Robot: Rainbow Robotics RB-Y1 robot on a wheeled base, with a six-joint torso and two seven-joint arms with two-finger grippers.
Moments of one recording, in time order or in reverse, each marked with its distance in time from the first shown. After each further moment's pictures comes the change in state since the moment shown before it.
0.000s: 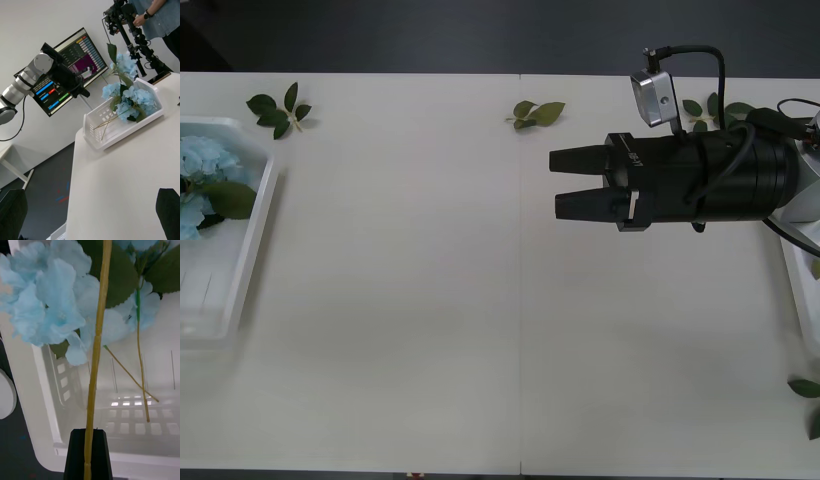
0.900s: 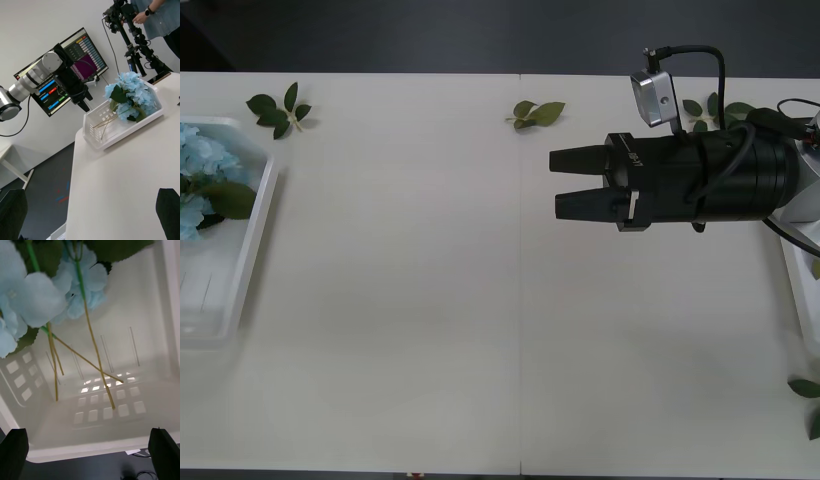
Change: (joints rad) right arm 0.000 0.000 0.000 0.000 0.000 0.000 0.000; left arm -0.126 0.029 -0.120 0.096 0.091 0.164 -0.108
